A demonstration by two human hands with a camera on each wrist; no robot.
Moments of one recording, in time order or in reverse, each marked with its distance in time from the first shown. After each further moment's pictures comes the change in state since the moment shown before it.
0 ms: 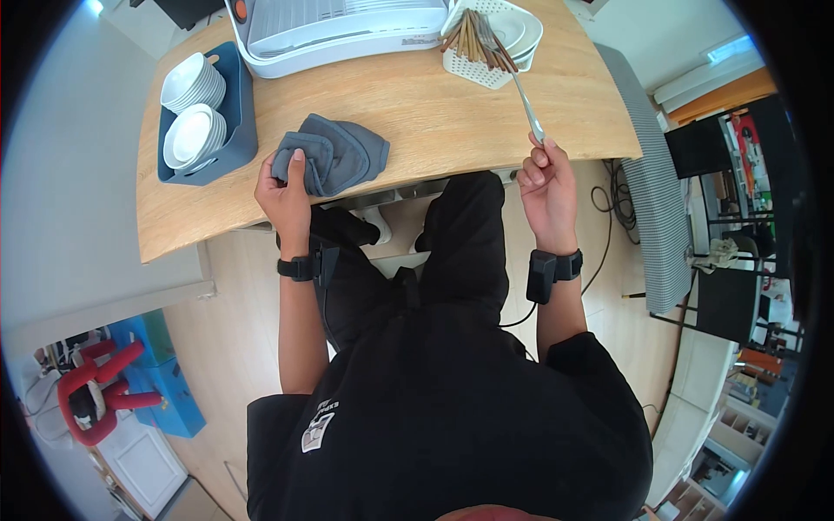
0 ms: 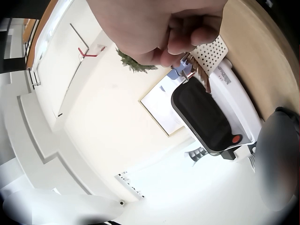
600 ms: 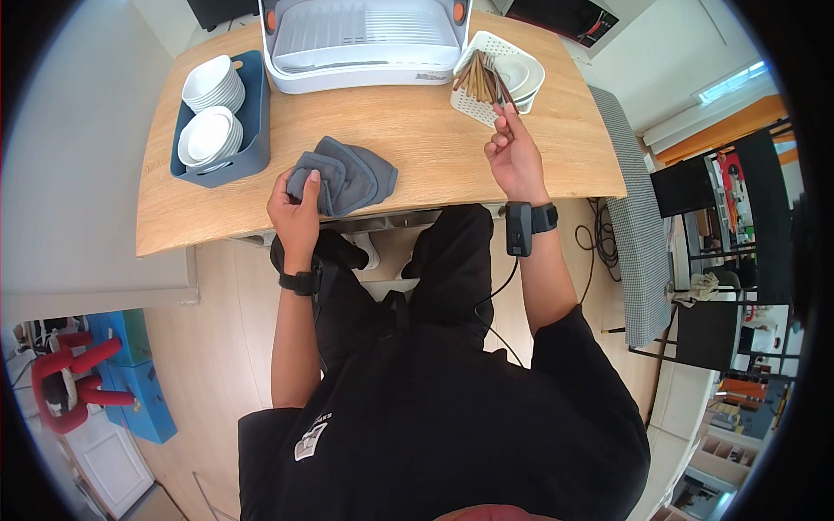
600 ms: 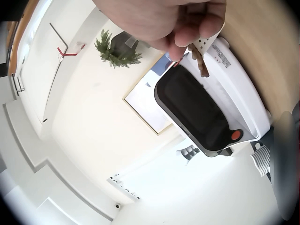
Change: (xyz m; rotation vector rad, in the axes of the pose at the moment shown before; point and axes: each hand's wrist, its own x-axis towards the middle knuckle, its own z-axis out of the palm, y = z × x) left_hand -0.006 0.001 -0.004 0.075 -0.037 0.033; right_hand 0.090 0.008 0.048 -0.013 -0.005 0.122
